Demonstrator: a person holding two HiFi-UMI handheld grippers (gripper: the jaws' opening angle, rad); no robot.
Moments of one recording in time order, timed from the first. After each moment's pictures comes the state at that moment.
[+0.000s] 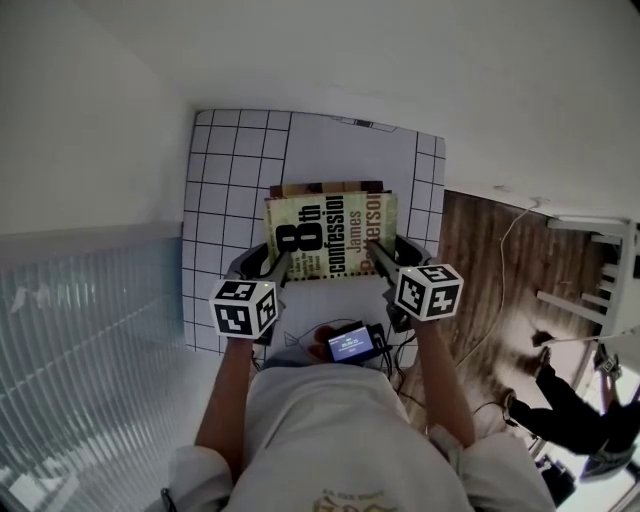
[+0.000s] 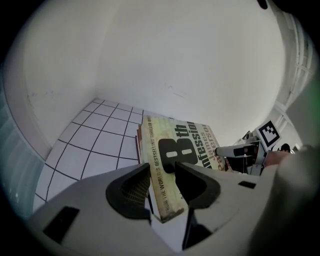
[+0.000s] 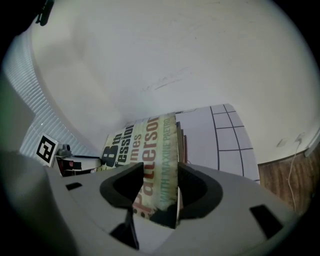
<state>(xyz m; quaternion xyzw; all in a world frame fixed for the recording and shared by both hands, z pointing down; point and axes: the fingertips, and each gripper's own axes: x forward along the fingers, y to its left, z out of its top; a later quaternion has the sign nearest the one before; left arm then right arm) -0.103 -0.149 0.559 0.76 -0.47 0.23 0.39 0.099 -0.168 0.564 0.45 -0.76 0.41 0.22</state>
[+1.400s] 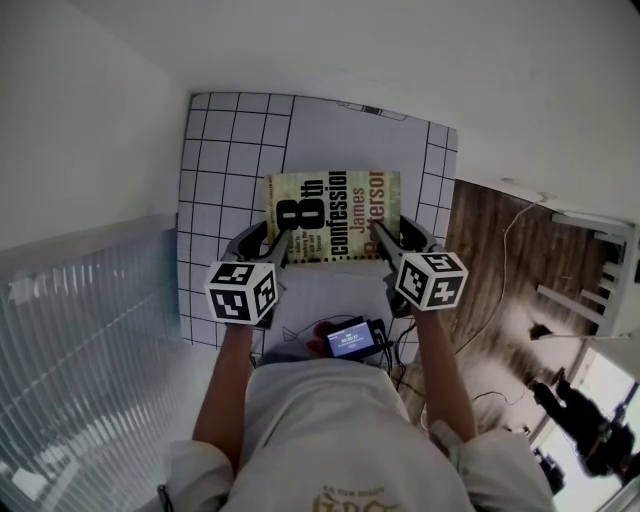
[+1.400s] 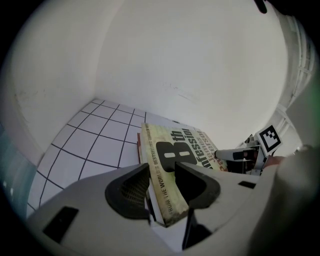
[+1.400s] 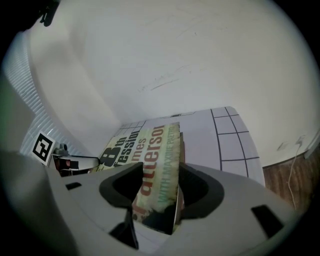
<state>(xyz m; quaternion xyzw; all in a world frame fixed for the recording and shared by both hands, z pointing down) -0.104 -0.179 0.569 0.75 -0.48 0.22 0.39 0.097 -0.197 0.577 0.47 -0.76 0.40 0.21</state>
